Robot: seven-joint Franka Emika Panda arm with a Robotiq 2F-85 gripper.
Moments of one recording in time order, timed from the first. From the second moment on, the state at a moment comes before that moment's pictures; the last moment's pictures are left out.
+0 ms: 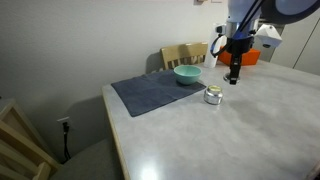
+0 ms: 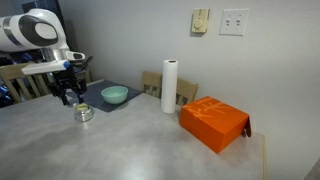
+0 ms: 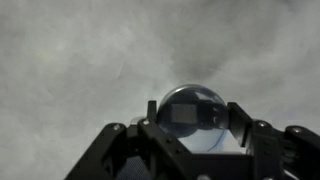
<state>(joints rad) 0.24 0.34 0.11 -2.09 -0.31 2.35 -0.08</state>
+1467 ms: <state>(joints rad) 0.22 0.50 0.16 -1.91 -0.29 2.24 -0.34</state>
